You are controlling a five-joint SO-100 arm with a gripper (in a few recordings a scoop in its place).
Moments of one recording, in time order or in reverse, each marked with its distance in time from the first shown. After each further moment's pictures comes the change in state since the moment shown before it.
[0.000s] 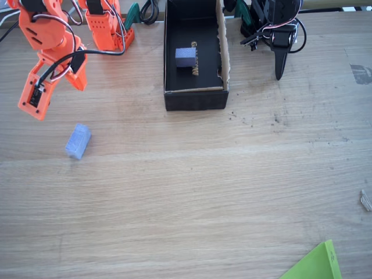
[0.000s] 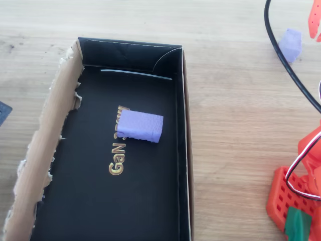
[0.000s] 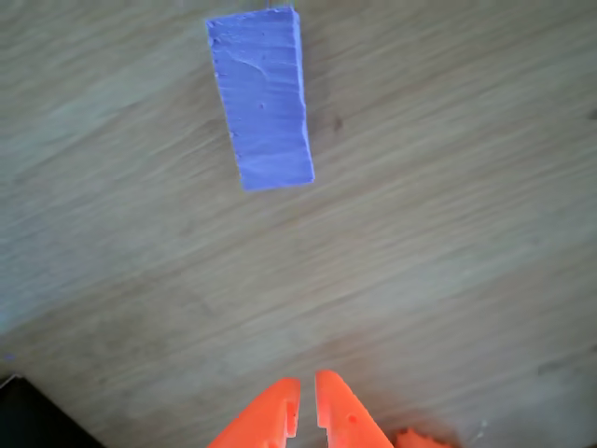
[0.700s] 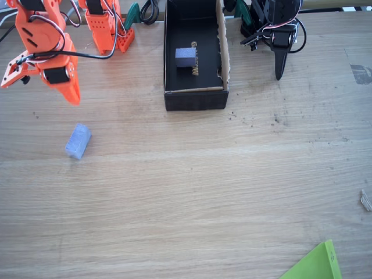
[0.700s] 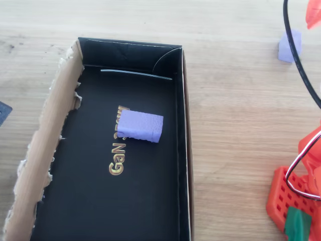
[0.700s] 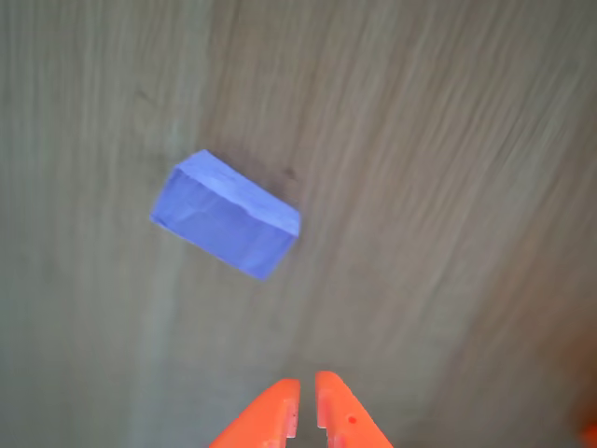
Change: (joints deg) arm 1.6 0.4 0.3 -7.2 -45.1
